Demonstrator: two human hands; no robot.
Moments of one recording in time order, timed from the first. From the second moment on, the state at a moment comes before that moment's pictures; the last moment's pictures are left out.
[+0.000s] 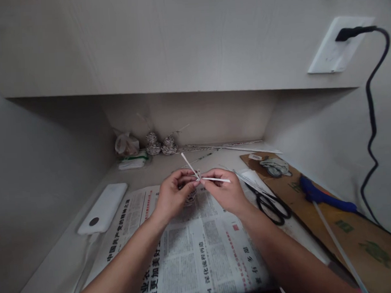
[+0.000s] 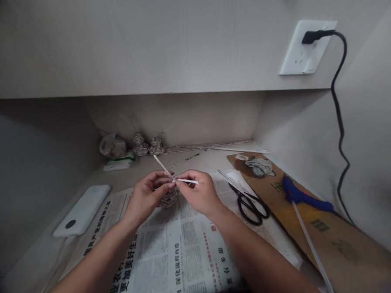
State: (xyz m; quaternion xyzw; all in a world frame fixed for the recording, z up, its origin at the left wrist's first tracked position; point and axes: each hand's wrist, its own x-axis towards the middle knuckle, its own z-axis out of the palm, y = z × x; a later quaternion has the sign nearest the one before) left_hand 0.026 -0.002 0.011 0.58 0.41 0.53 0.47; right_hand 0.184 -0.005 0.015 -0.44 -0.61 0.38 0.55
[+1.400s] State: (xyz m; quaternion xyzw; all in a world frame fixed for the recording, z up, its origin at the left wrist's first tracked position) left_hand 0.025 -0.003 0.005 0.59 0.41 0.53 0.45; right_hand 0.183 -0.015 0.006 -0.37 -0.78 -0.07 0.50
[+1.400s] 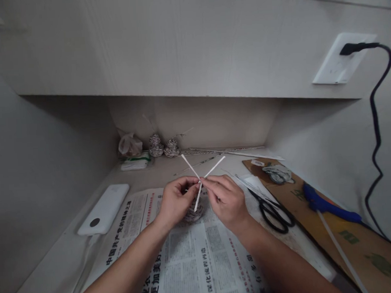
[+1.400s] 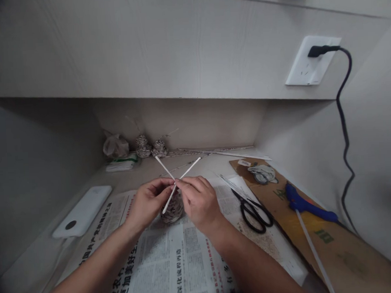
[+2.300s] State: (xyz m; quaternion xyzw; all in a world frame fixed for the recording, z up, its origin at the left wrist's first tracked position) left_hand 0.029 -0.008 0.013 0.61 0.46 0.53 0.36; right_hand 0.178 -0.030 0.015 -0.40 -0.80 -0.06 0.45
